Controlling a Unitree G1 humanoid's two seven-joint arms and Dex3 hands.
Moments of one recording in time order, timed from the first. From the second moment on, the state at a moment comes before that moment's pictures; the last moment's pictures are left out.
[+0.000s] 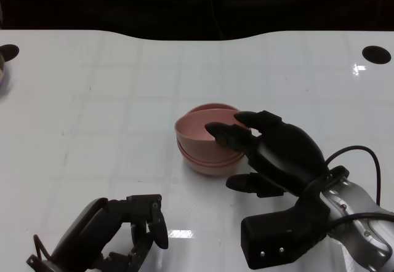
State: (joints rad) left arm 0.02 0.24 -0.15 0.37 0.20 -0.81 -0.17; right arm -0.43 -0.24 0.52 0.35 -0.85 -0.22 -0.18
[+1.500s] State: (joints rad) left arm 0.02 0.24 -0.15 0.37 0.20 -0.81 -0.17; right arm -0.32 -0.25 0.49 0.26 -0.82 -0.25 -0.24
